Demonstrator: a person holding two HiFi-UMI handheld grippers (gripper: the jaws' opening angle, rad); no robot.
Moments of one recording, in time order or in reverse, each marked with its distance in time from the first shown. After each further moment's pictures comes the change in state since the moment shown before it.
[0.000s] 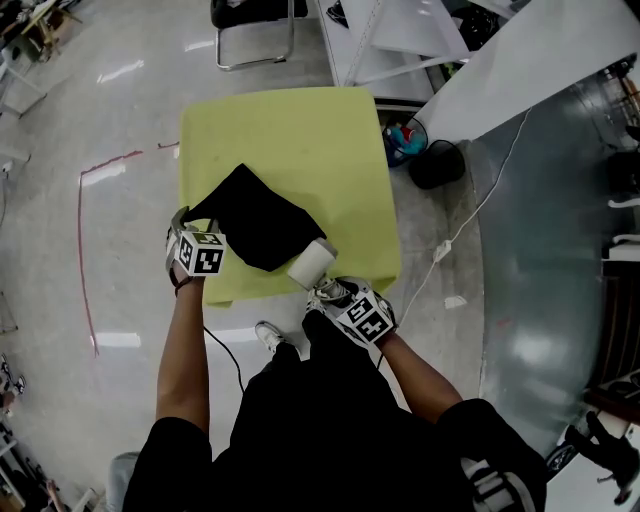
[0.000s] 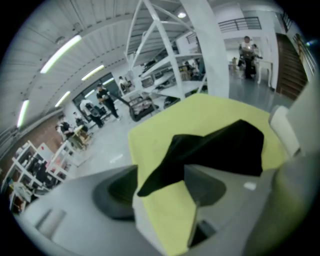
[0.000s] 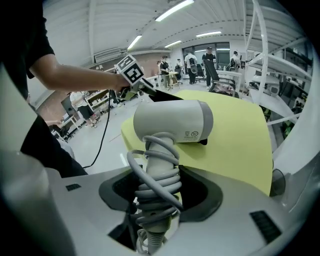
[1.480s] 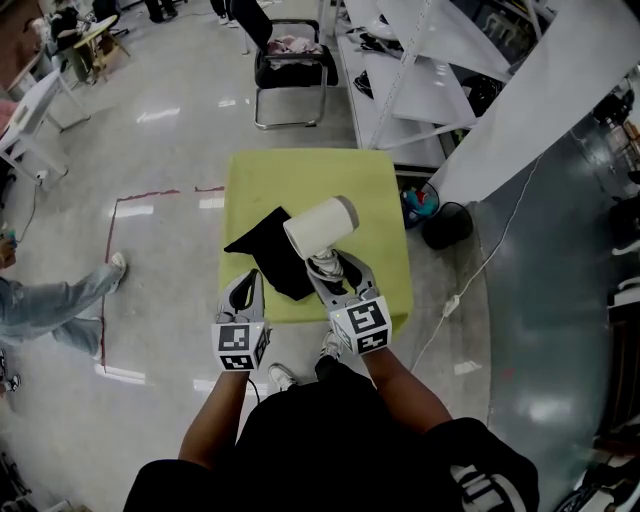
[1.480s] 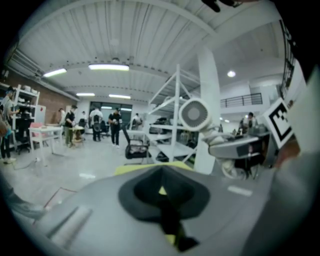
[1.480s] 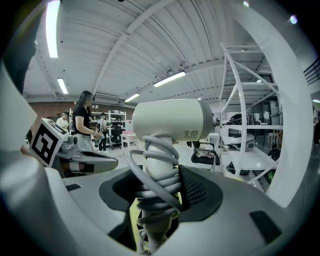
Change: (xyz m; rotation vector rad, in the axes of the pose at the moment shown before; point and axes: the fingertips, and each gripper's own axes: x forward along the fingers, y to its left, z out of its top) left arm -0.224 -0.043 0.060 -0.411 -0.603 -0.122; right arm -0.120 0.023 0.255 -0.035 -0.692 -0.269
